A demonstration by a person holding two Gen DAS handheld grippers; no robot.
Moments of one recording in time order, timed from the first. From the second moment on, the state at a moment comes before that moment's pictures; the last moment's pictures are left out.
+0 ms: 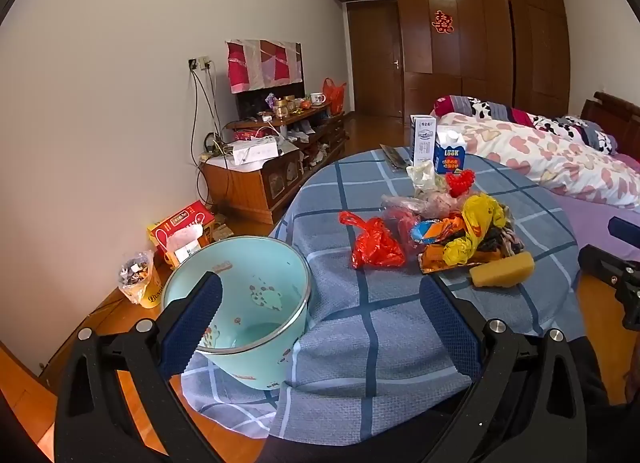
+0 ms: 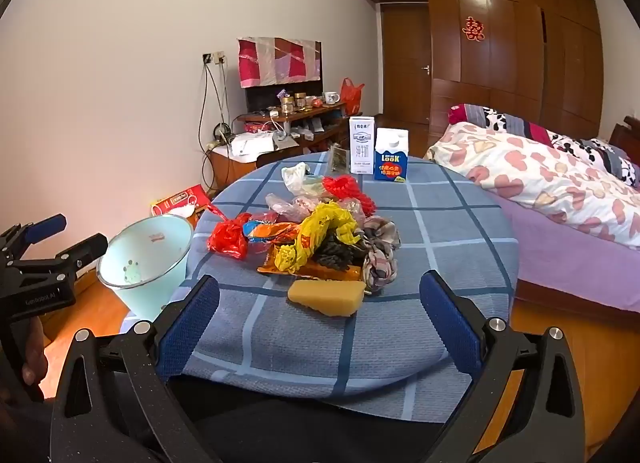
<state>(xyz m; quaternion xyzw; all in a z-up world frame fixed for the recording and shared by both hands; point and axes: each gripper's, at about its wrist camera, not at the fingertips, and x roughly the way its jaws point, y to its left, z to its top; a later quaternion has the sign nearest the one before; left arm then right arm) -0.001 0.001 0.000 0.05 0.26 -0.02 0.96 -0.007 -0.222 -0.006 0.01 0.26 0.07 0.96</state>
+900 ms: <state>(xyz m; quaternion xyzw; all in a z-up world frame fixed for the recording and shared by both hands) 0.002 0.011 0.008 0.05 0.26 -0.01 0.96 -0.005 -0.223 -0.010 0.01 0.27 0.07 0.96</state>
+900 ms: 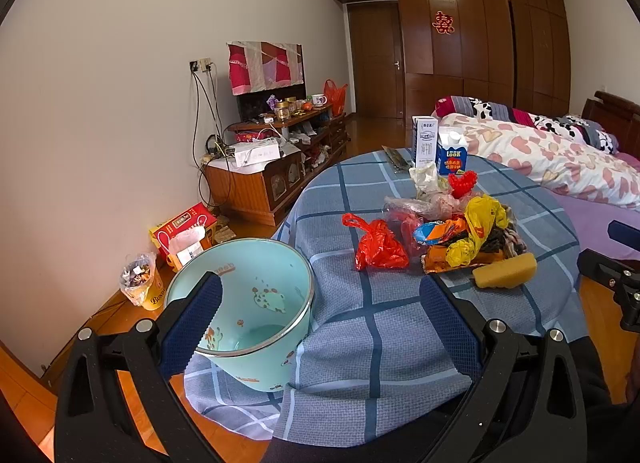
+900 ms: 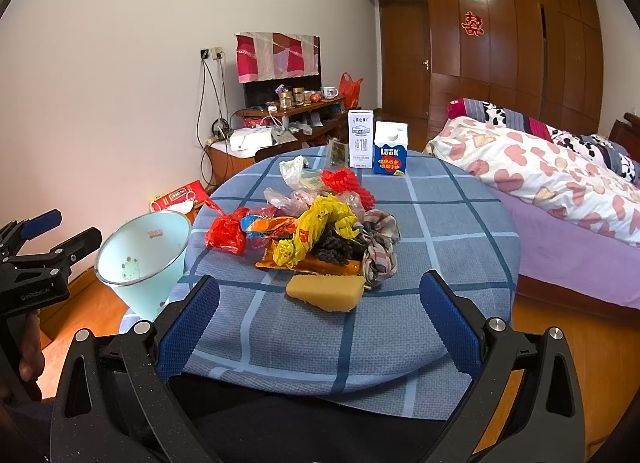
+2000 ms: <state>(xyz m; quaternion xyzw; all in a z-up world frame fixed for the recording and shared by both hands) 0.003 0.009 0.001 0.06 0.26 -0.01 0.96 0.000 -0.223 -0.017 0.01 0.28 0.07 0.96</state>
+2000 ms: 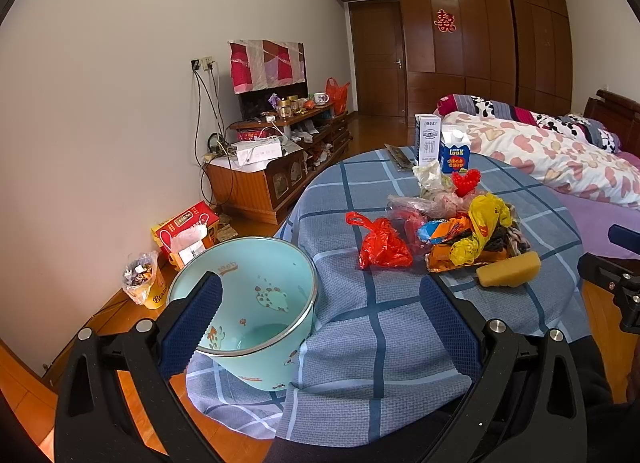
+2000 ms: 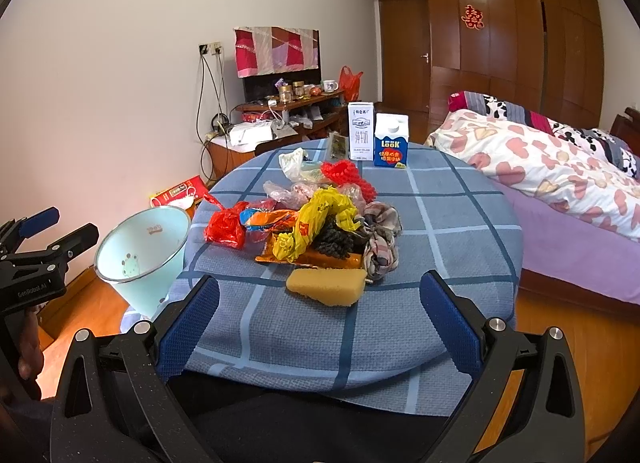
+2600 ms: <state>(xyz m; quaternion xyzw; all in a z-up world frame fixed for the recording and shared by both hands) 0.004 0.009 0.001 0.06 0.26 -0.01 0.96 0.000 -0.223 -0.018 0.02 0.28 0.07 0.96</state>
